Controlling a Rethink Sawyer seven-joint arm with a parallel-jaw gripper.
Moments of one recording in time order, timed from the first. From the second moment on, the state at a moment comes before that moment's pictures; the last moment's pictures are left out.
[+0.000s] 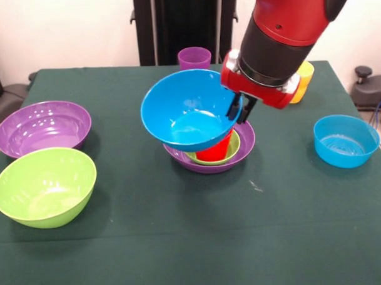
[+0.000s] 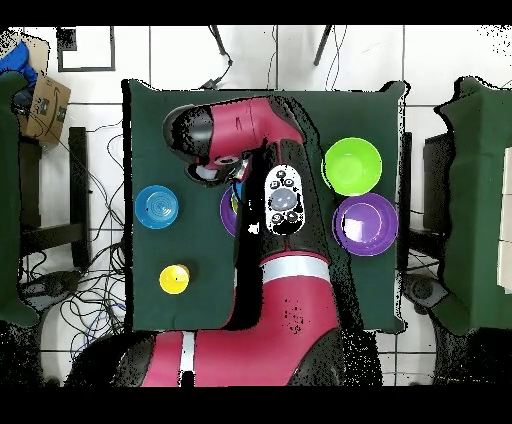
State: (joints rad) arm -0.13 -0.46 0.13 1.11 -0.37 1.20 2.25
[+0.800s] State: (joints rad) arm -0.13 -0.44 0.06 1.13 -0.26 1.02 2.26
